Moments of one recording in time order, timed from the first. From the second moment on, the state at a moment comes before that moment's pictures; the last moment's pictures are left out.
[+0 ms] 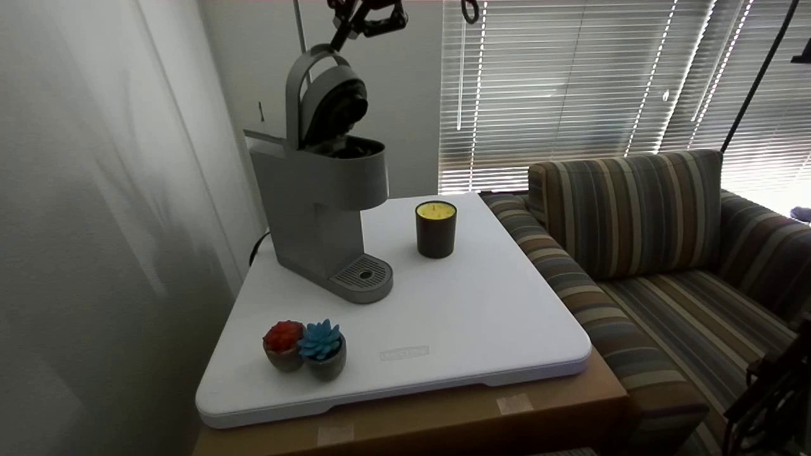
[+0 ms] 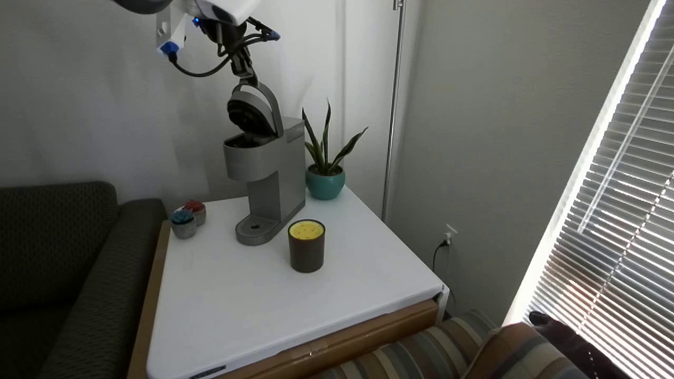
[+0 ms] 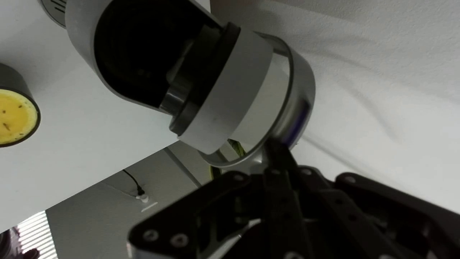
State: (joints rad) arm 0.19 0.37 0.05 -1.75 0.34 2.84 0.69
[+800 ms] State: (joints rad) arm 0.19 0.34 0.02 -1.81 0.27 2.81 0.70
